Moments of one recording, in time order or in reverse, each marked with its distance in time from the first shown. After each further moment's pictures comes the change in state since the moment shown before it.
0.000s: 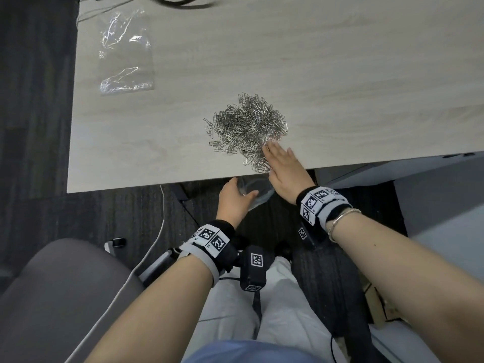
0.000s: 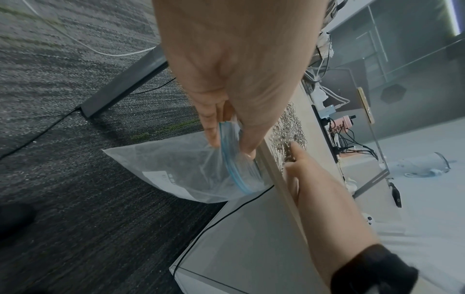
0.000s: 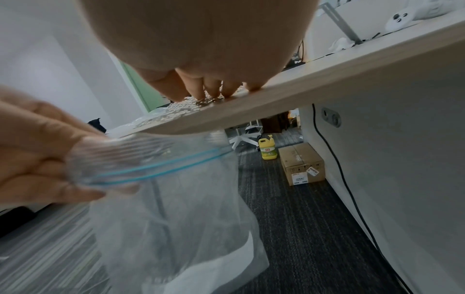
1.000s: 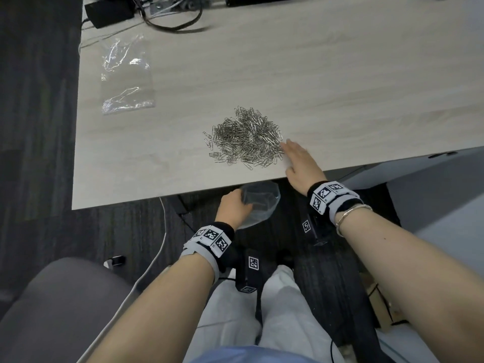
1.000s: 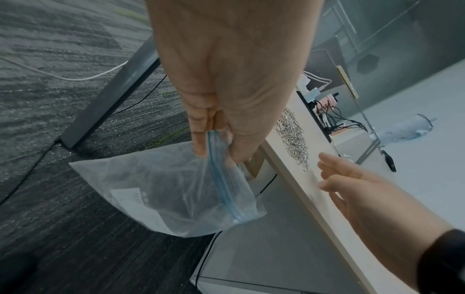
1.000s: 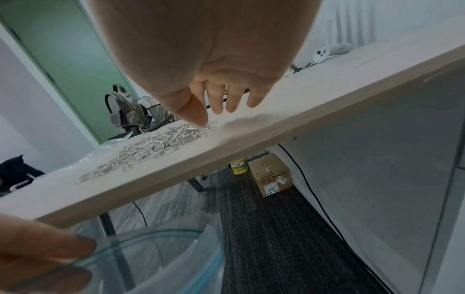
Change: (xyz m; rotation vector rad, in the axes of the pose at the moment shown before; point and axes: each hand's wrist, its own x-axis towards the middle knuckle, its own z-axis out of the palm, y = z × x) left_hand 0.007 -0.004 -0.013 0.338 -0.198 0.085; right_hand -0.003 0.016 -0.030 0.154 0.075 0.226
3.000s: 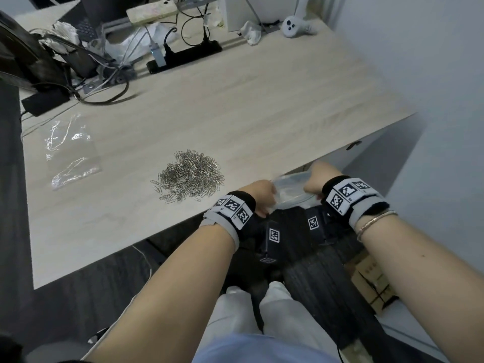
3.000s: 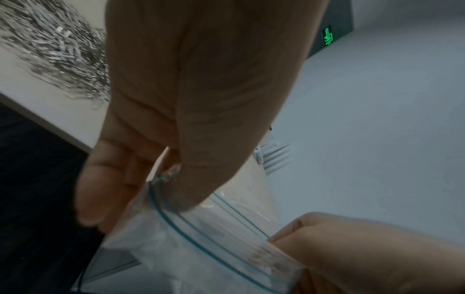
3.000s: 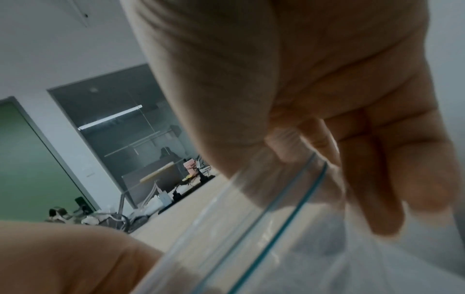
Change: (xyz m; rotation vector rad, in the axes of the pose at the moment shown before) left_hand -0.016 0.206 0.029 0.334 -0.621 0.198; right_hand -0.120 0.048 -0.141 -0.014 -0.136 0.708
